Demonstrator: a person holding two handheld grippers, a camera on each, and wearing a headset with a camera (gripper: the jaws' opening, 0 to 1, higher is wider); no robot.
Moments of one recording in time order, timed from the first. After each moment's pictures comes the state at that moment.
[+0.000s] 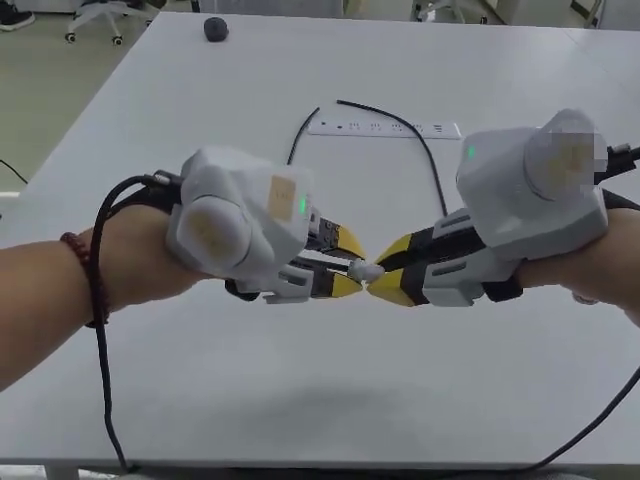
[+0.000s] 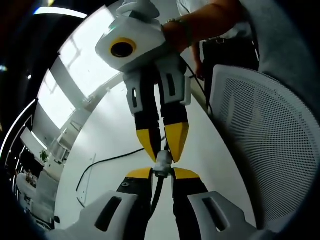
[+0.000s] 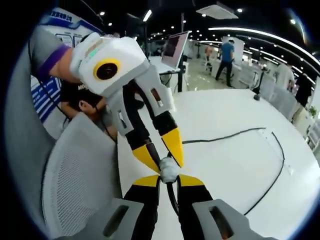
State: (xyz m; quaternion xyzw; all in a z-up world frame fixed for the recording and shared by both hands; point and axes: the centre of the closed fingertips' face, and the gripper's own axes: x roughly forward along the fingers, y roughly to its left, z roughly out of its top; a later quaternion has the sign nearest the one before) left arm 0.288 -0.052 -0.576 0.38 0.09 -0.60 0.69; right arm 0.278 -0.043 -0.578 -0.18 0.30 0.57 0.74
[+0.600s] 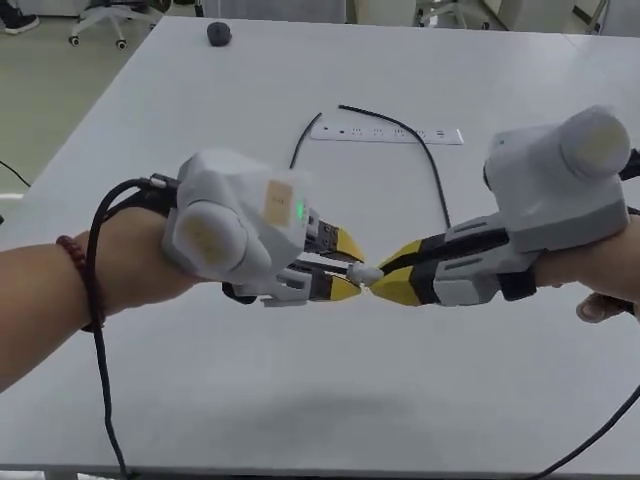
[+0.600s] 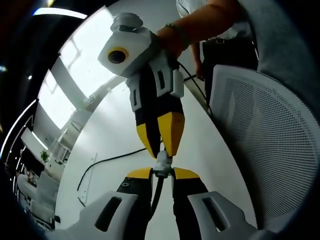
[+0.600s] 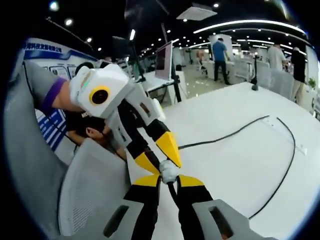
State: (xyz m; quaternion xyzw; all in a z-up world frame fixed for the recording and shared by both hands) left arm 0.288 -0.047 -0.573 0.38 0.08 -0.60 0.70; right arm 0.279 -0.042 -0.563 -0.05 0.31 0.58 0.75
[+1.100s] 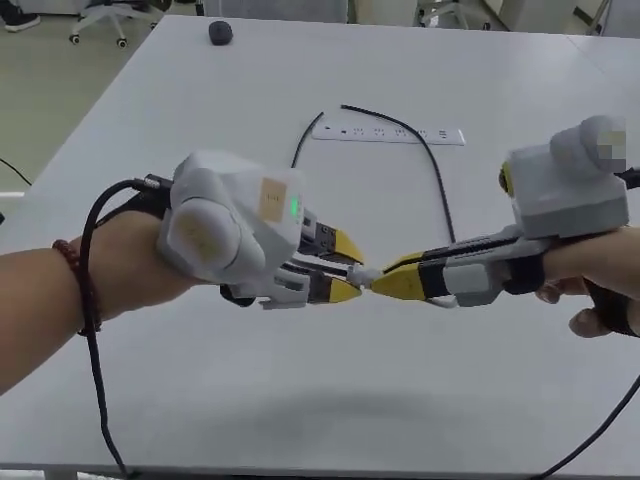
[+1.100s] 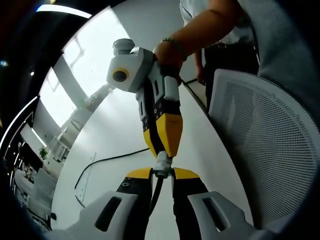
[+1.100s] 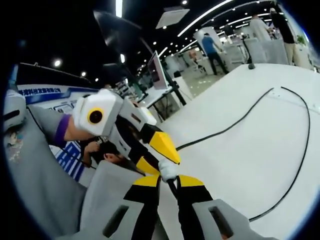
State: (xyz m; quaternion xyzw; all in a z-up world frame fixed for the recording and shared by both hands) left arm 0.288 -0.045 -0.572 0.36 0.09 -0.61 0.70; right arm 0.277 -0.040 -0.570 0.07 0.35 0.60 0.72
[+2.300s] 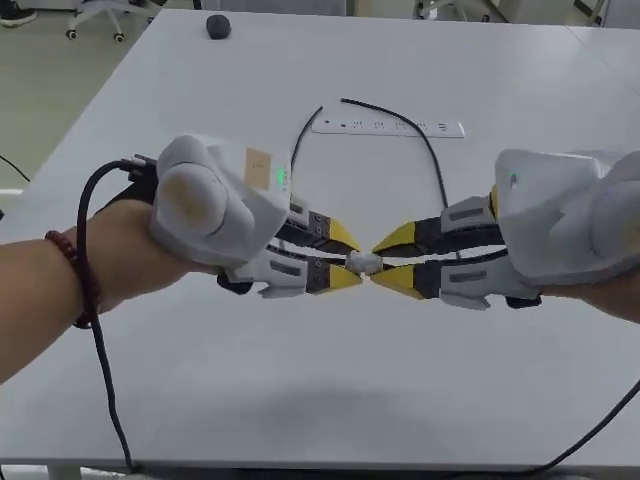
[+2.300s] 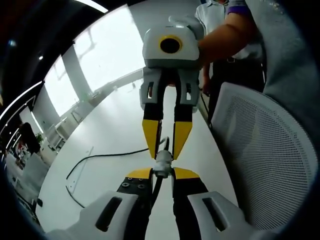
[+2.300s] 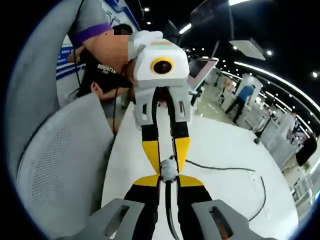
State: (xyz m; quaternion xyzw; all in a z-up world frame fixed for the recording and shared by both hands) left arm 0.290 -0.044 -0.568 0.30 0.11 -0.61 0.73; right arm 0.279 -0.037 -0.563 -0.26 0.16 0.62 0.73
